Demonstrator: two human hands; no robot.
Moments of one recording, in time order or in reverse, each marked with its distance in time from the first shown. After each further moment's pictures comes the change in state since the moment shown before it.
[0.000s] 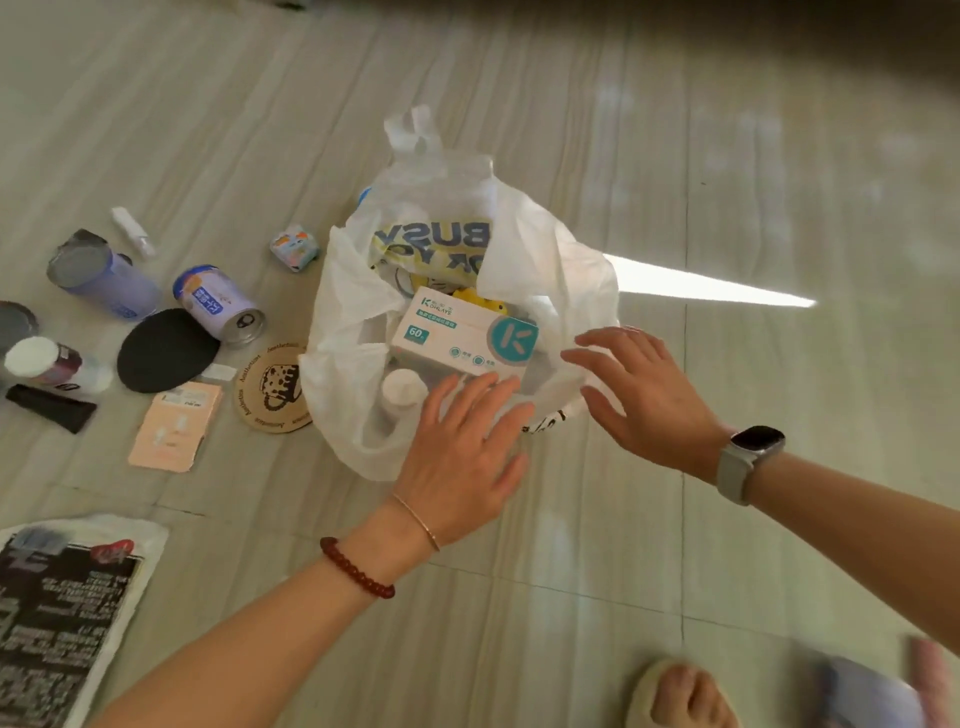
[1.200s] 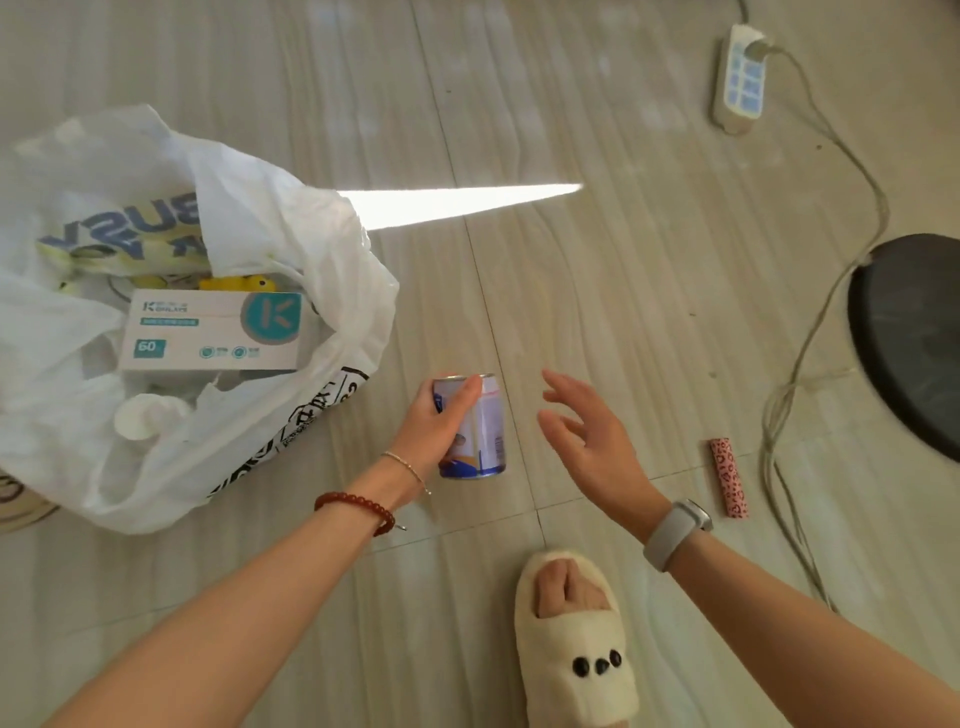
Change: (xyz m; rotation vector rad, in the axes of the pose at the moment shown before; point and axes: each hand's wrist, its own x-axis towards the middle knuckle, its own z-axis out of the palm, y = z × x) left_hand 0.053 0.124 0.086 -1.378 -0.529 -0.873; right_hand -0.170 -0.007 -0.008 0.817 0.245 1.006
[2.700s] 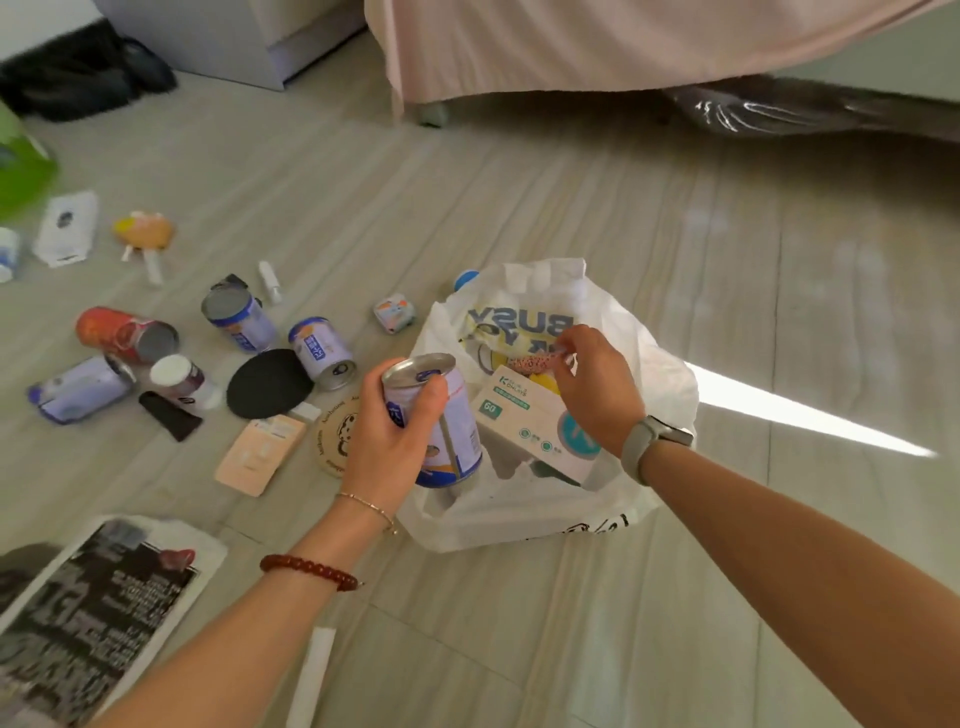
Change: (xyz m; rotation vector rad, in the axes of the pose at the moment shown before) left_hand -0.102 0.070 -0.215 -0.006 0.865 0.586; right_hand 0.134 -0.195 0.204 -0.409 -0.232 -0.622
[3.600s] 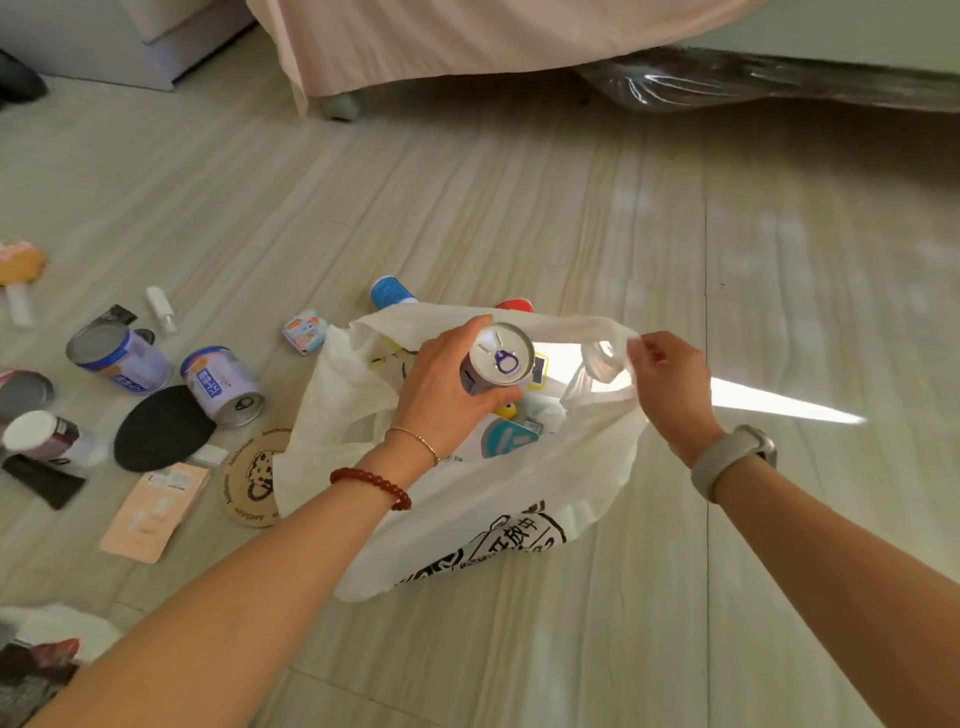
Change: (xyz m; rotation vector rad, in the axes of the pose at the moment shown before) left_hand 0.058 0.003 0.122 0.476 -0.366 0.342; right_hand 0.005 0.097 -0.076 0.184 0.265 0.382
